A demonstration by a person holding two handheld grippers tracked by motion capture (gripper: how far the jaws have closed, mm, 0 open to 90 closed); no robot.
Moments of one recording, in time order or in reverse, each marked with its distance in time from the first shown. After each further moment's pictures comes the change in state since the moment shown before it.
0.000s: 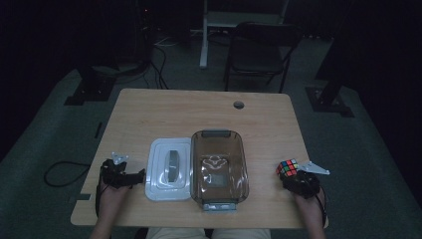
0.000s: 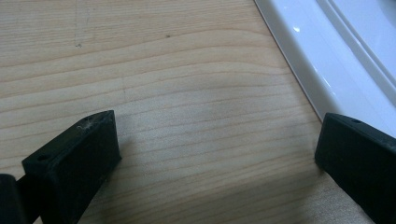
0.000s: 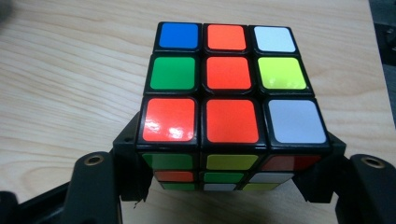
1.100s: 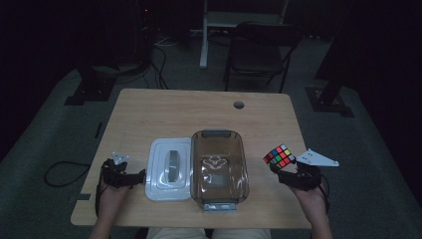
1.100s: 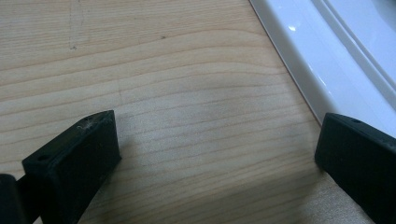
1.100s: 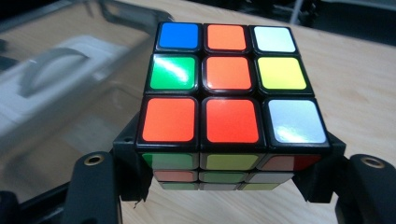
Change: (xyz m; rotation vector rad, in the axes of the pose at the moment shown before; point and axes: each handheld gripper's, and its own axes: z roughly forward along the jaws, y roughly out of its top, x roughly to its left) left arm 0.000 0.000 0.000 0.000 -0.013 0.013; right arm 0.041 0.066 -0.065 -0.190 0.248 -0.142
